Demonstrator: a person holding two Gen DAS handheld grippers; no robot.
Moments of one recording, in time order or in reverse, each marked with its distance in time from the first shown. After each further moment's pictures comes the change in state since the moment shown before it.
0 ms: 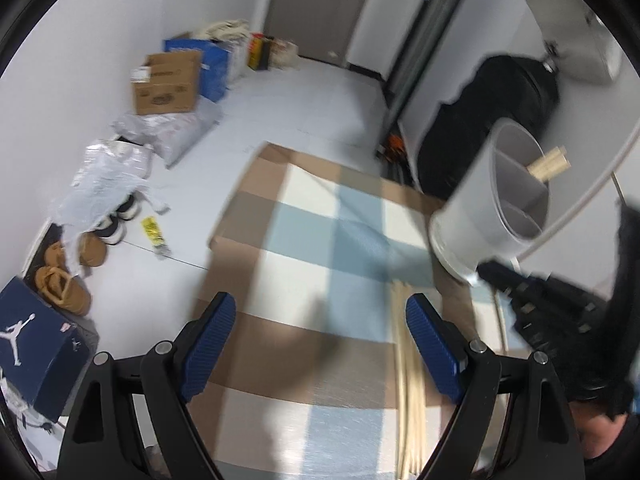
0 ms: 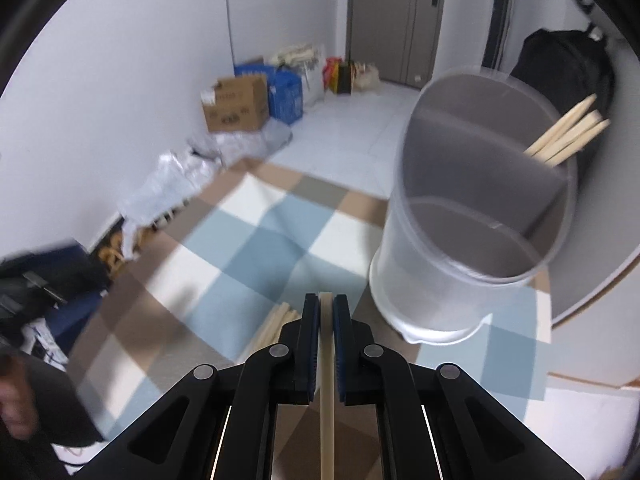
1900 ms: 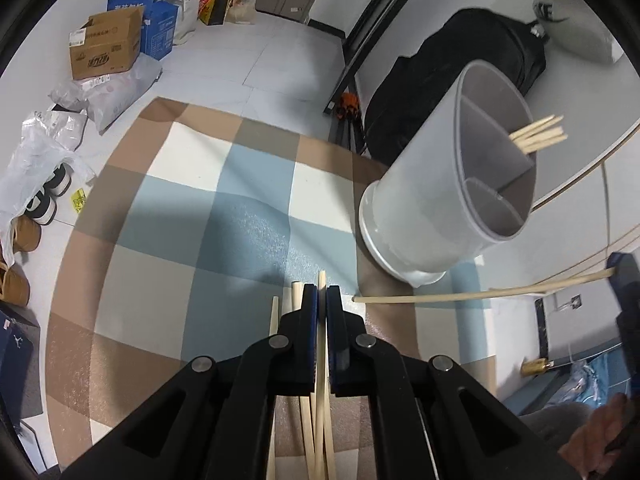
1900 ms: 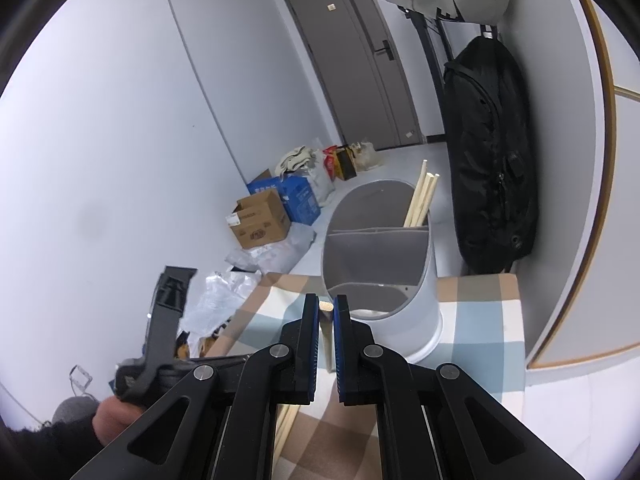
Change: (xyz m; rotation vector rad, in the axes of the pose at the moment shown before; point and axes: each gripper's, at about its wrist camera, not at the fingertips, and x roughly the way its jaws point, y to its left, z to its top) left arm 0.051 -0.064 0.012 -0.031 0.146 -0.153; right arm -0.090 -0.080 -0.008 0.265 -0.299 0.186
